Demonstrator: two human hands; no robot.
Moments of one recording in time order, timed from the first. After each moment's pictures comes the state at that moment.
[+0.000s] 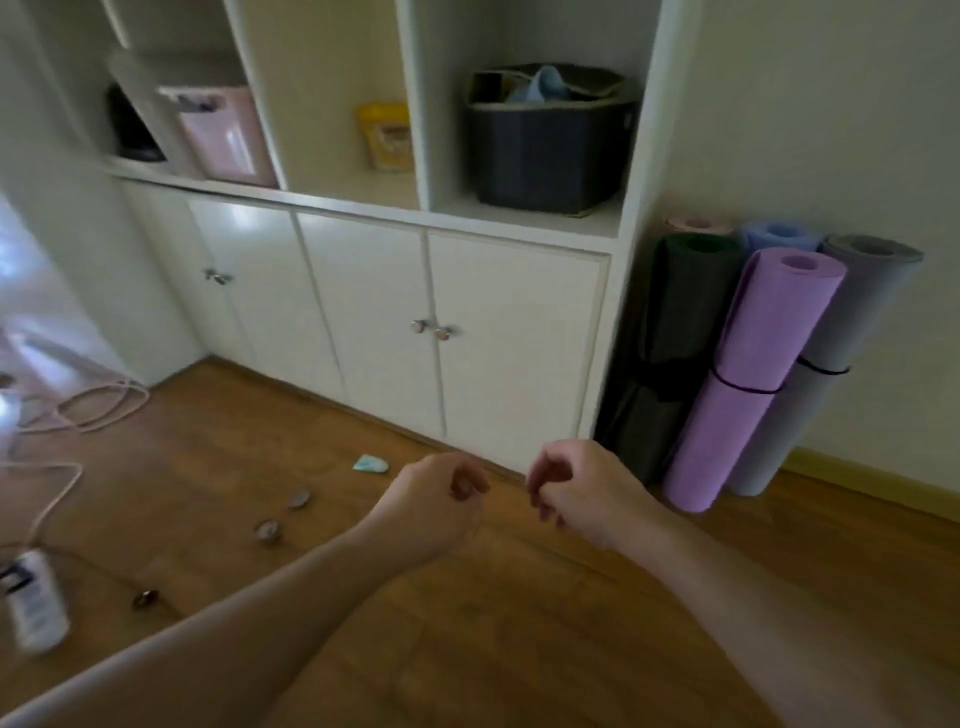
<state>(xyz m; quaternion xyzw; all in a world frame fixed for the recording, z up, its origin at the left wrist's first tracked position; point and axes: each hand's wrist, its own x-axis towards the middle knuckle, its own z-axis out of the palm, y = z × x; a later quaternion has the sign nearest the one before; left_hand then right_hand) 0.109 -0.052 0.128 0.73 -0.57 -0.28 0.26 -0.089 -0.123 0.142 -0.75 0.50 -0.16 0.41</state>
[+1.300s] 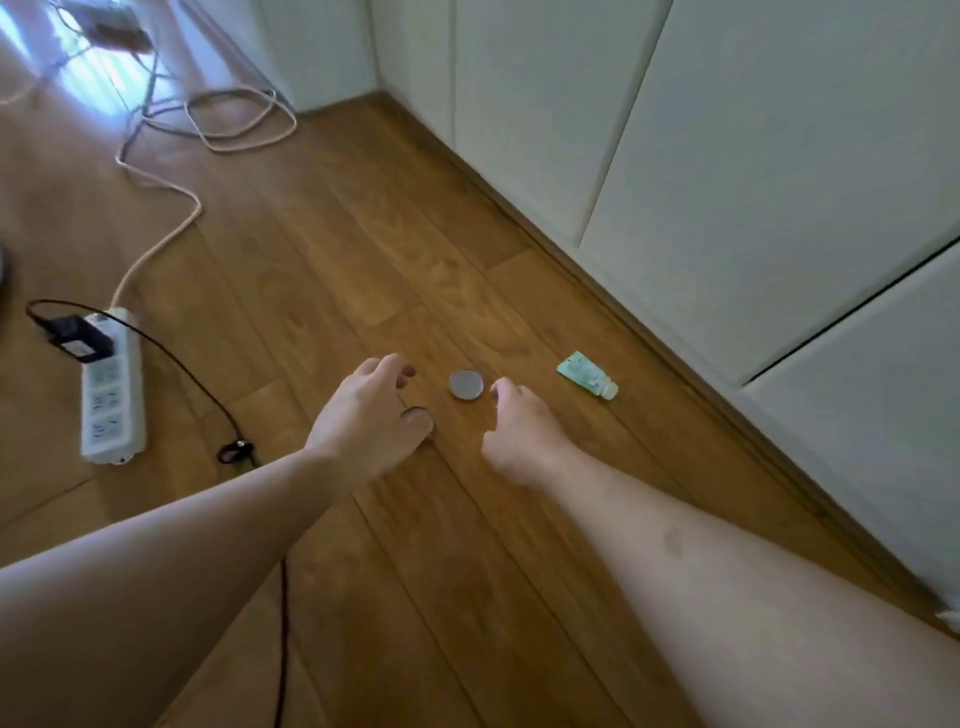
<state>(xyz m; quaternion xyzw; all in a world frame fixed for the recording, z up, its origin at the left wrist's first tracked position) 0.561 -0.103 -0.219 0.89 -0.33 -0.22 0.25 0.431 -0.253 -0.226 -0.85 0.39 0.14 0.33</state>
